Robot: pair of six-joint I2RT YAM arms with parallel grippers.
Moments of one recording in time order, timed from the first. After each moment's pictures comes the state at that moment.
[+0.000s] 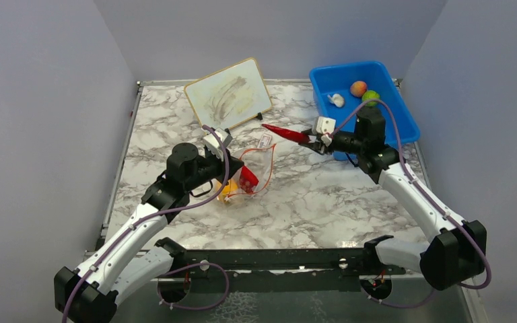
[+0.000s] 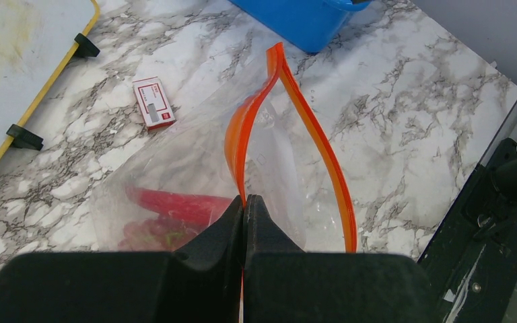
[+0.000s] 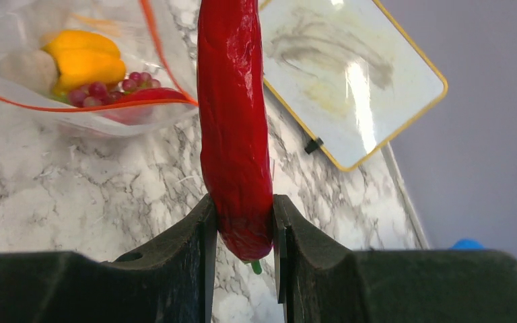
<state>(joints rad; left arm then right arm) -0.54 0.84 0.69 -0.13 0.33 -0.13 0.32 1.22 0.95 -0.08 -0.79 -0.72</state>
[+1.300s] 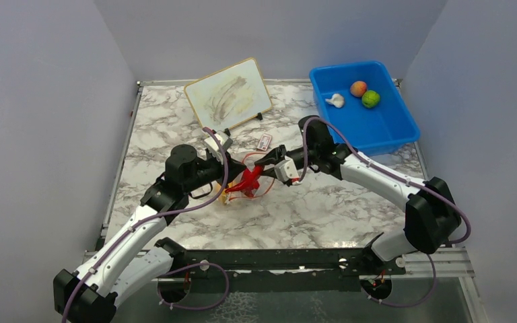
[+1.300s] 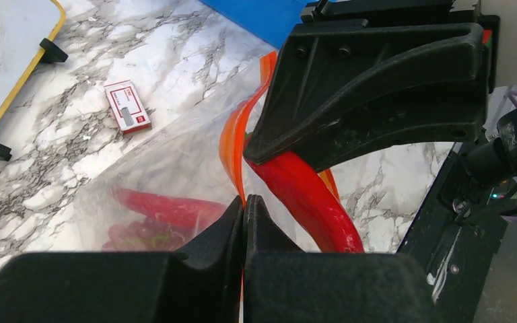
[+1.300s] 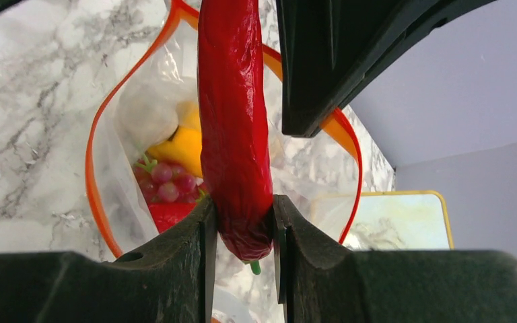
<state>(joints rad) -0.54 0.82 0.68 -0.12 0.40 -0.14 0.66 1.48 1.03 -0.12 -1.06 -1.36</state>
